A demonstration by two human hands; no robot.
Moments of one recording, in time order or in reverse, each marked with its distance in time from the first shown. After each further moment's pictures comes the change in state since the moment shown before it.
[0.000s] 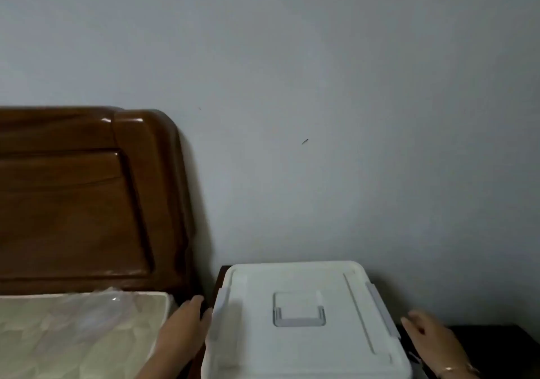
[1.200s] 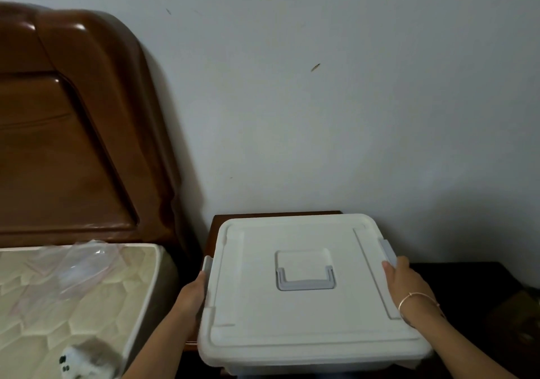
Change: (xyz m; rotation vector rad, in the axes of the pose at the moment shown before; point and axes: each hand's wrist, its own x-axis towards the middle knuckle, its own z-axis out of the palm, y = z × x) left_hand 0.041 -0.017 0.084 -1.144 -0.392 -0.708; right_hand 0.037 -0.024 0.076 -0.358 -0.061 0.022
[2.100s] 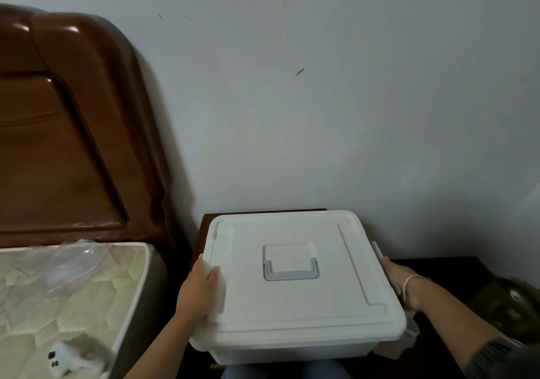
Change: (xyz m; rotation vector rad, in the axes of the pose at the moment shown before) left_hand -0.022 -0.010 0.023 0.678 0.205 0.535; right_hand 0.014 0.032 -0.020 0.735 -0.405 0.509
